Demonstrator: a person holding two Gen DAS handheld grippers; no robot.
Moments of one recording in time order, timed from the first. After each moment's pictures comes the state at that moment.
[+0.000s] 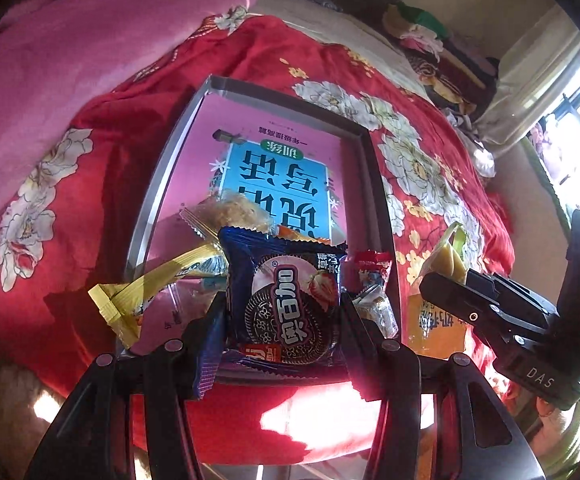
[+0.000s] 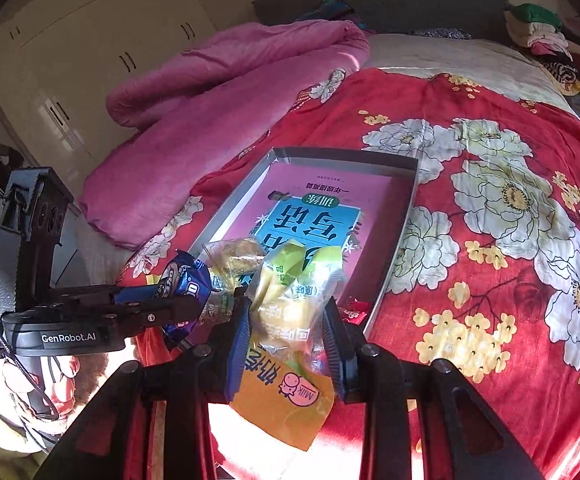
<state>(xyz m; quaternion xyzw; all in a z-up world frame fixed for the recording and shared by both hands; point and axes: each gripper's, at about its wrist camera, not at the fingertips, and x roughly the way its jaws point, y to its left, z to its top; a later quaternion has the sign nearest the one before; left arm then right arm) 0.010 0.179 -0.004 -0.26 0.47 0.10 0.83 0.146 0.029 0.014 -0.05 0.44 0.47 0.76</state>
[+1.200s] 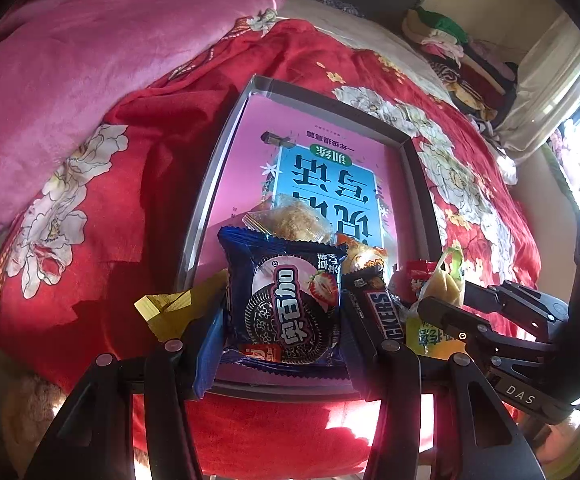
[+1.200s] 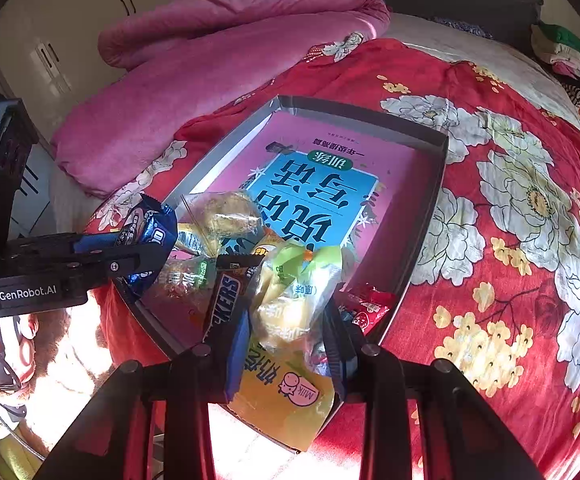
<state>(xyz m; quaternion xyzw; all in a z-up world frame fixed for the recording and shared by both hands) 0.002 0.205 -0.021 -0.25 0.47 0.14 0.83 0.139 0.071 -0.017 -0.15 0.46 0.45 0.75</state>
